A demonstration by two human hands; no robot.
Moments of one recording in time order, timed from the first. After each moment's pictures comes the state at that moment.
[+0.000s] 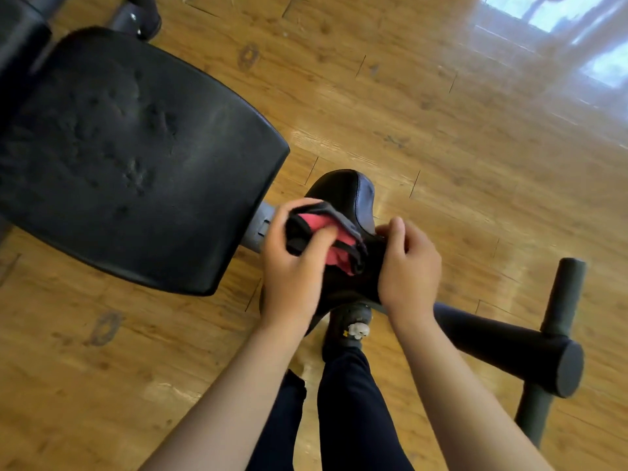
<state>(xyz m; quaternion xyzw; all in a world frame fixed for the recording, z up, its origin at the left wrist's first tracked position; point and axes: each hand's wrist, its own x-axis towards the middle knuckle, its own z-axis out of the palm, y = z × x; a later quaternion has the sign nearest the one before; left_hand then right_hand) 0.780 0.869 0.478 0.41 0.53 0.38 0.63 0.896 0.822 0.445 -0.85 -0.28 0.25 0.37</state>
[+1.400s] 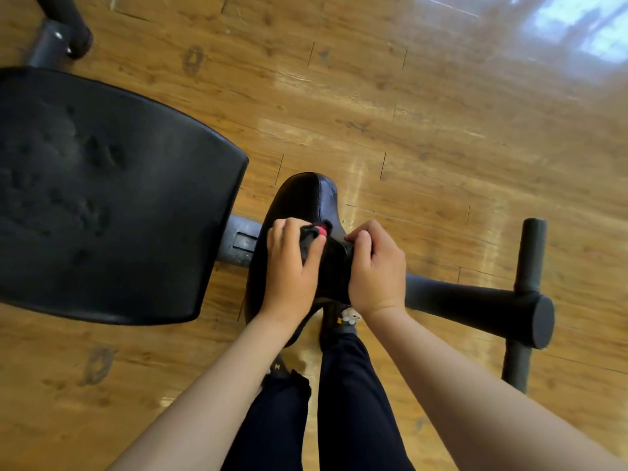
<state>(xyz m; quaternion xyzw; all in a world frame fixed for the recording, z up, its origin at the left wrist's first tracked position) 0.799 0.878 0.411 0.71 0.47 0.24 0.47 0.903 0.819 0.439 -0.84 -0.29 0.25 0.38</state>
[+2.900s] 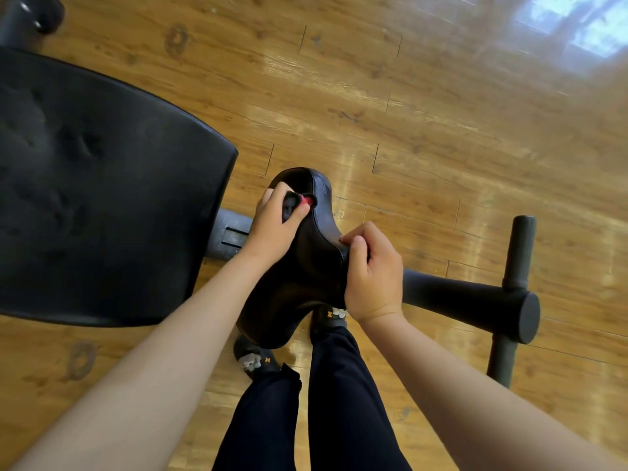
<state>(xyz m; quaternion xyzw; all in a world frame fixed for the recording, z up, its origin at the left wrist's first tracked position) 0.819 0.951 0.364 0.70 0.47 0.09 0.53 0.904 0.819 0.436 -0.84 -0.28 0.26 0.38</state>
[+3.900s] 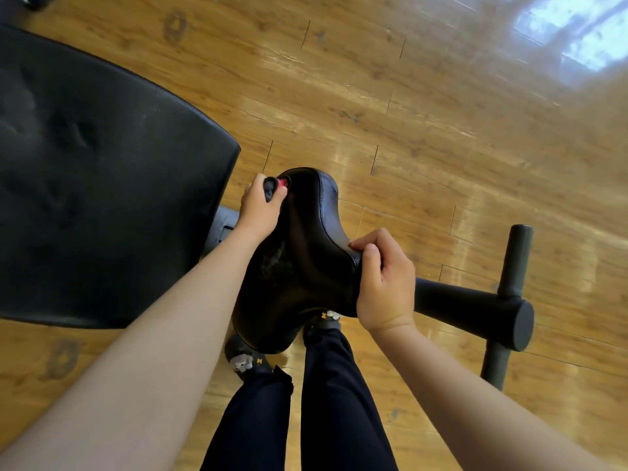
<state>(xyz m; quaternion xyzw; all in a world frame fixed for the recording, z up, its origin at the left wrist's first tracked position) 0.820 0.990 0.321 0.60 0.56 0.05 0.57 0.906 0.818 0.434 -0.84 -0.28 0.26 0.39</state>
